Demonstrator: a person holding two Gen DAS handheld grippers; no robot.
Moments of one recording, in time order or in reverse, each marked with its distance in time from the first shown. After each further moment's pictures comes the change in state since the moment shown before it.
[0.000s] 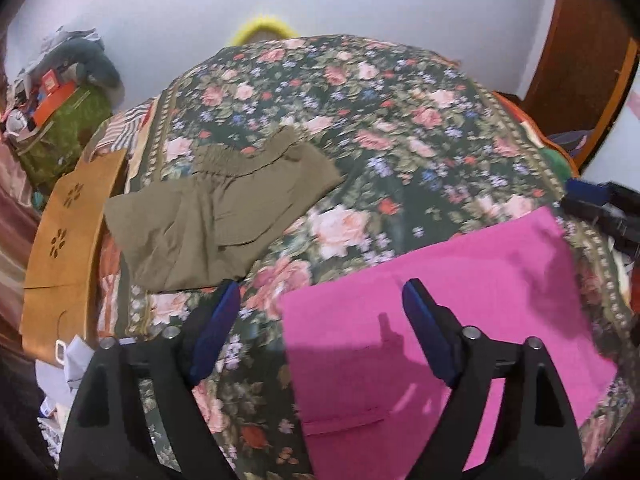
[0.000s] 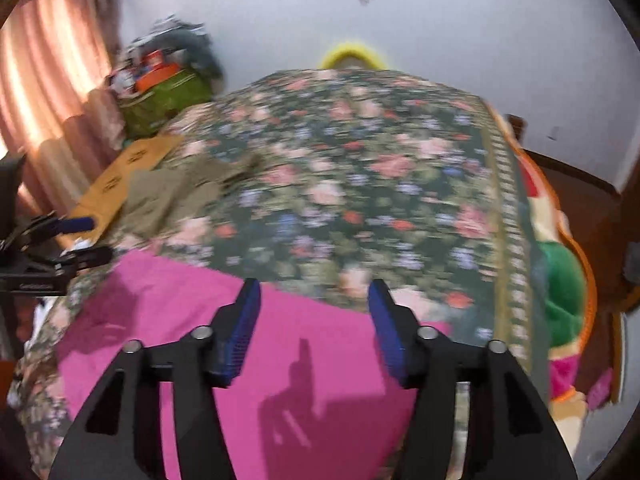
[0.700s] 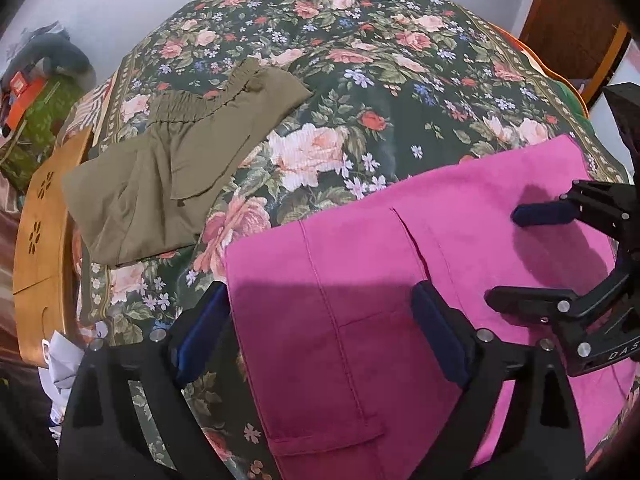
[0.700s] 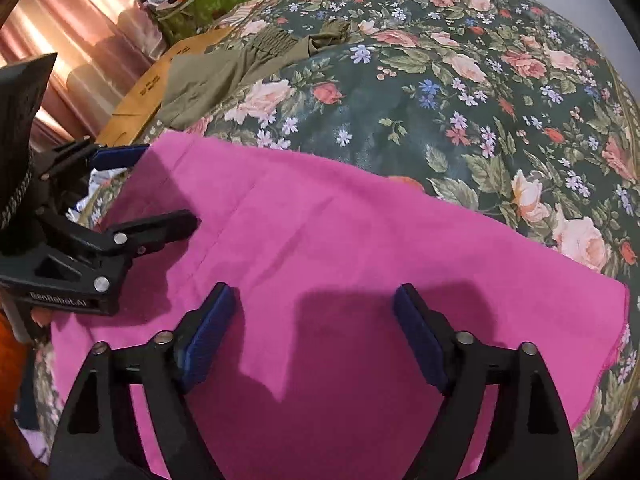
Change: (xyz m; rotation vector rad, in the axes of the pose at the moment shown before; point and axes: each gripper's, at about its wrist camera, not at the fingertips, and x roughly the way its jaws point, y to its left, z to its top) left arm 0.060 -0.017 -0.032 0.083 0.175 -0.008; right arm 0.095 0.059 -0.041 -0.060 0.345 0.170
